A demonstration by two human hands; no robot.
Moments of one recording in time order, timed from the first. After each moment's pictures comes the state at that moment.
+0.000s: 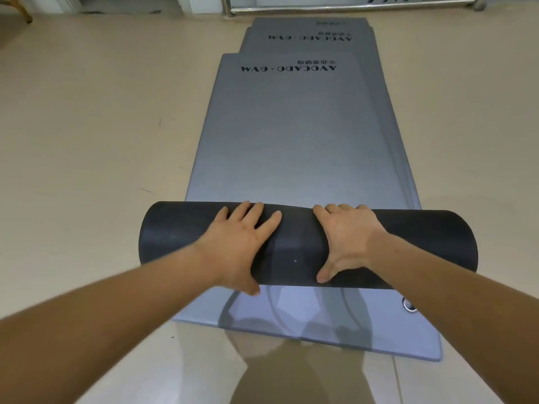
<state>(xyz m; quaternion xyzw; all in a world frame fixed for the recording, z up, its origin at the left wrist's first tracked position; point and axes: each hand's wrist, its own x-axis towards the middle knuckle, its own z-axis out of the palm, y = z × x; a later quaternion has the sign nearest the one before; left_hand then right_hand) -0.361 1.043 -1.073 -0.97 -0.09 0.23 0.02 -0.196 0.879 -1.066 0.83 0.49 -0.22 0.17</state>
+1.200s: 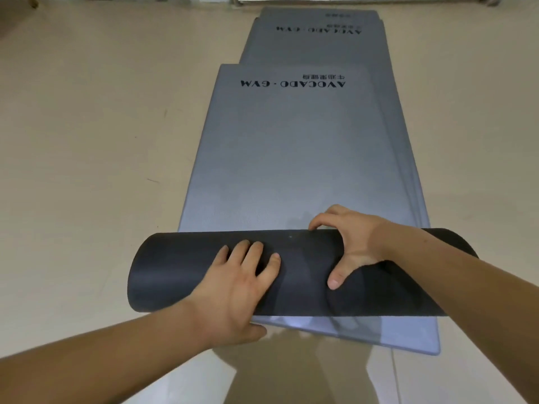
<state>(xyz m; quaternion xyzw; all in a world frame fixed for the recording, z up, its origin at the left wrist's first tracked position) -0.434 0.992 -1.086 -0.98 -0.07 0.20 0.01 -0.180 0.863 -1.061 0.78 0.48 -0.41 0.02</state>
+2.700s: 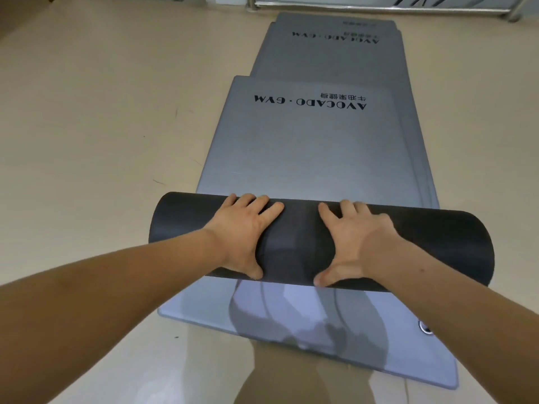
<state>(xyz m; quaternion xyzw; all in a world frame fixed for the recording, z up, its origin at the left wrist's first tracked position) -0.356 1.090 -1.097 -0.98 -0.09 0.17 -0.01 -0.211 0.913 -1.051 0.83 0.45 -0.23 0.23</state>
